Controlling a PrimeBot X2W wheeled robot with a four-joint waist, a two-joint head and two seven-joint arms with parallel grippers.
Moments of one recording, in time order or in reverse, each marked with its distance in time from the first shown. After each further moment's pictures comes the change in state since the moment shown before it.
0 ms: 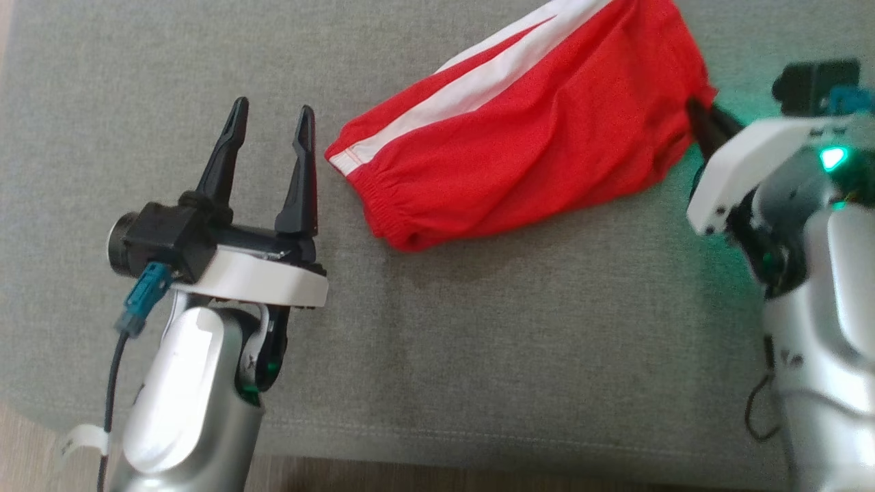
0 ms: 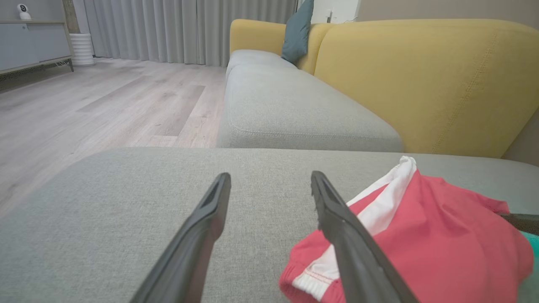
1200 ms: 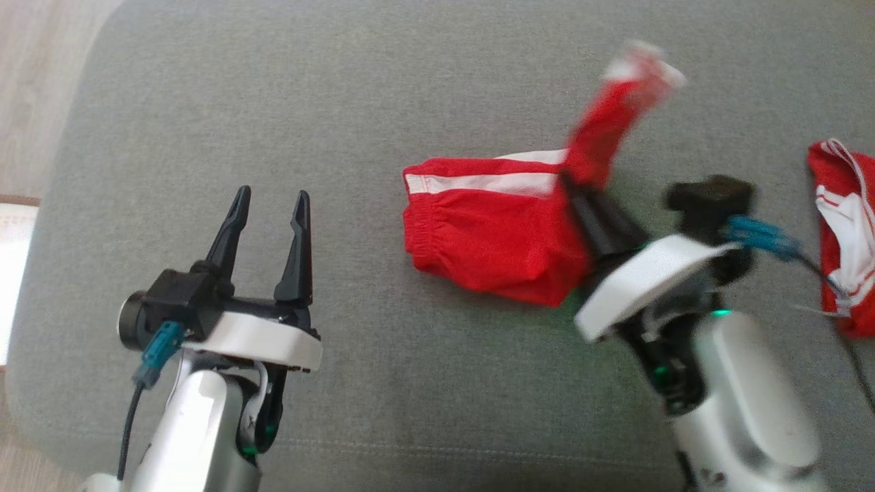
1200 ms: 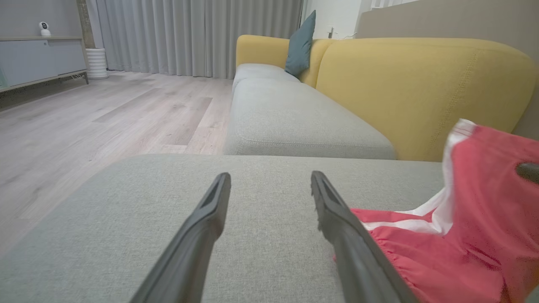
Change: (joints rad) left arm 0.149 -0.003 0.026 0.040 0.016 -0.007 0.000; right arm 0.278 0.093 0.217 -0.253 0.138 0.000 -0.263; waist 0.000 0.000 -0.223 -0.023
